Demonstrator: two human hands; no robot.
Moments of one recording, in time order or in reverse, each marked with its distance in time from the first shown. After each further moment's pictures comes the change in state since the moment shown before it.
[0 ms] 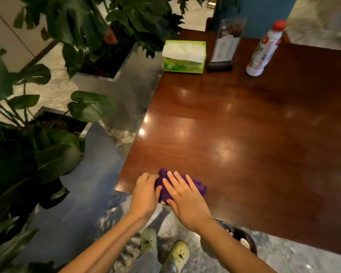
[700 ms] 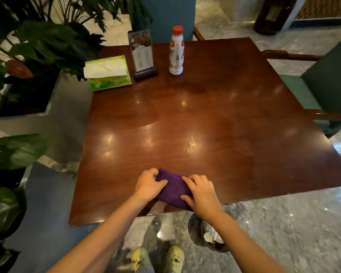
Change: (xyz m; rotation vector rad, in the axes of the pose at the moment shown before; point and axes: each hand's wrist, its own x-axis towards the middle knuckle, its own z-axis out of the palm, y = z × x) left_hand 0.031 0.133 0.047 -0.026 -0.419 0.117; right_hand -0.113 0.093 -0.012 0.206 0.194 0.579
